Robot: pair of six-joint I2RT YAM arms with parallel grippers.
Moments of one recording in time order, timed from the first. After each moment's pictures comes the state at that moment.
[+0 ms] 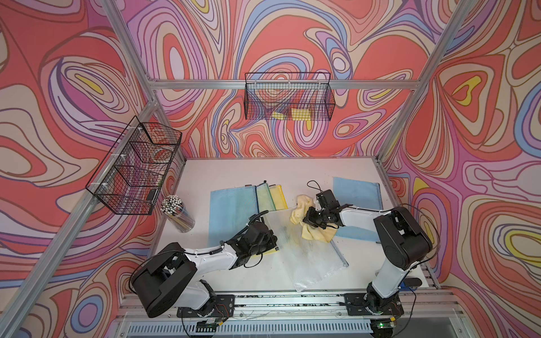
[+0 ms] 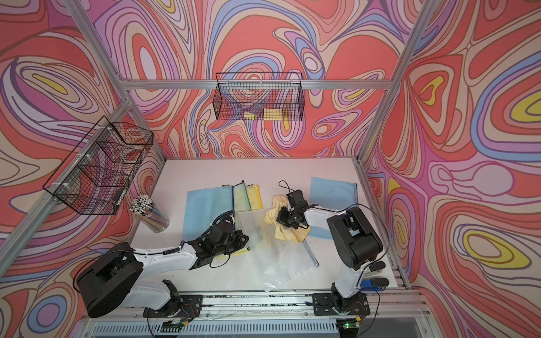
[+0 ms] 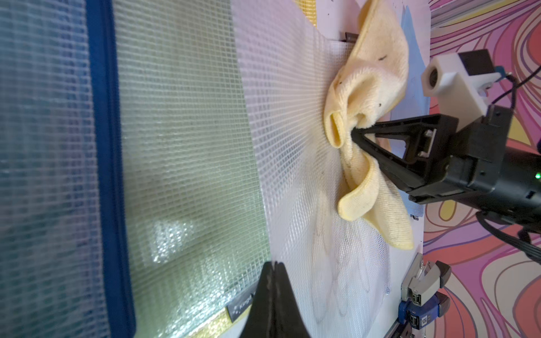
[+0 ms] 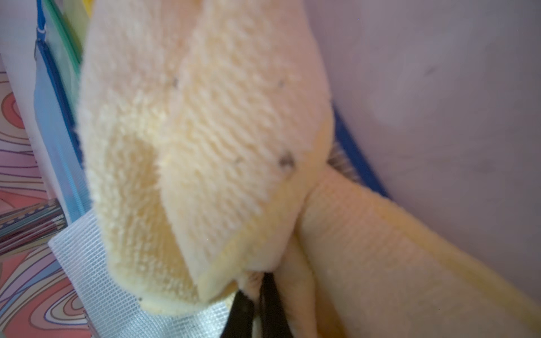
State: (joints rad) left arm -0.78 1.38 0.45 0.22 0.04 -1.11; right arm 0.40 1.76 0.90 -0.16 -0.32 0.76
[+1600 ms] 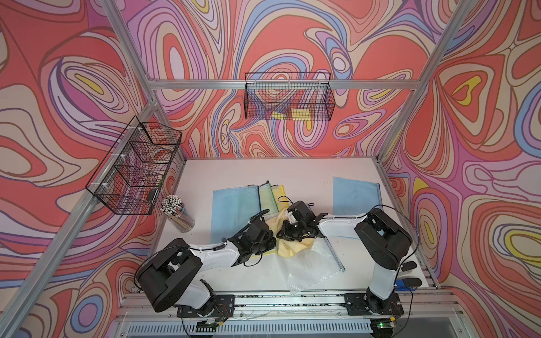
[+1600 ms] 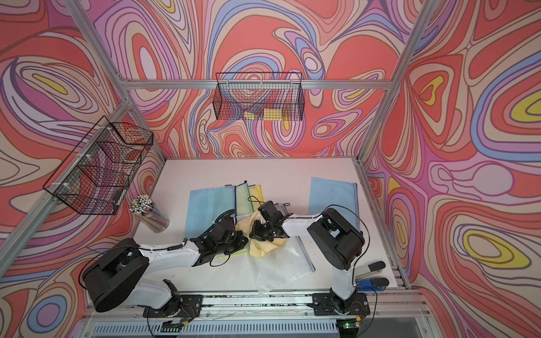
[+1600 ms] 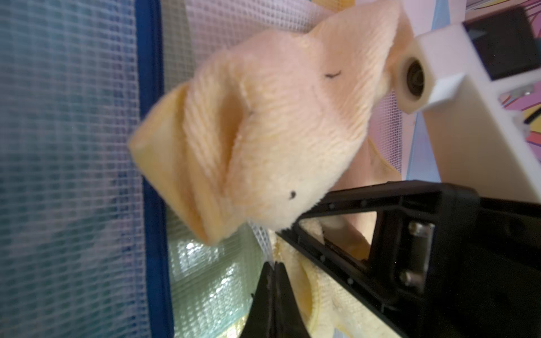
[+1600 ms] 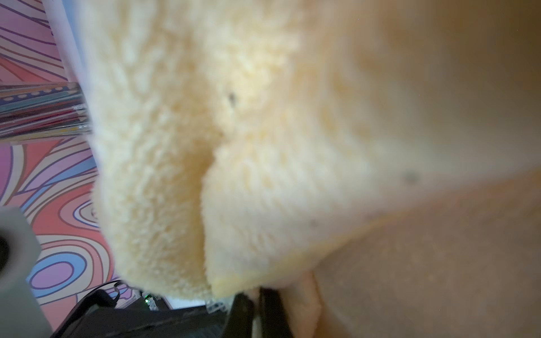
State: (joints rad) left arm -0.76 1.44 0.48 0.16 0.08 -1.10; right arm 0.71 1.86 0.94 -0.02 -0.44 0.92
